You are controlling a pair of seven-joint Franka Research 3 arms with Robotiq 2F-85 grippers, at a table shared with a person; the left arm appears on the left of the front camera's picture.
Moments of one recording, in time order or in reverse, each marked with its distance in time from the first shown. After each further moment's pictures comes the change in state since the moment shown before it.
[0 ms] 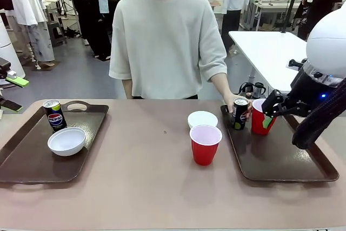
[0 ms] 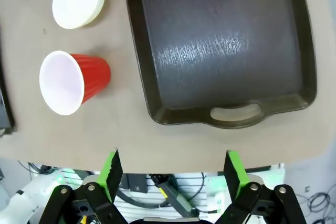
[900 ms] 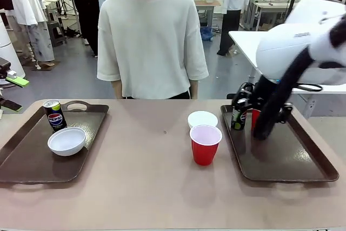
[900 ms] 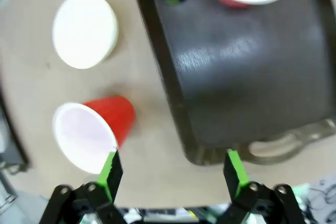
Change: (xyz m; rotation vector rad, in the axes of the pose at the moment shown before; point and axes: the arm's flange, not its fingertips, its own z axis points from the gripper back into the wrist) left arm 0.000 0.000 0.000 0.001 0.000 0.000; right arm 0.056 0.067 -0.051 -0.008 -0.009 -0.099
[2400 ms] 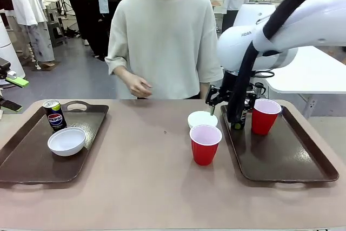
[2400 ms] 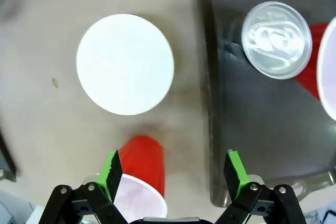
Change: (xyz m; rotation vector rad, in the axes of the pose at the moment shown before) left arm 0.000 0.000 0.000 0.000 0.000 0.001; right arm 0.068 0.087 -0.051 -0.097 0.085 0.184
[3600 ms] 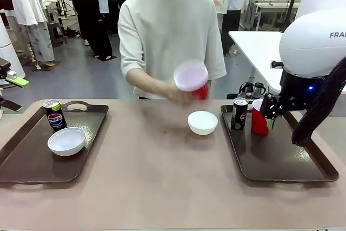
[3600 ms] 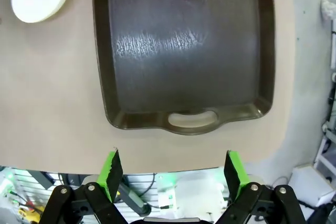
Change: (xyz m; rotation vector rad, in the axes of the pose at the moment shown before) left arm 0.000 0.000 0.000 0.000 0.000 0.001; right arm -0.126 -0.120 0.077 -0.170 -0.033 0.058
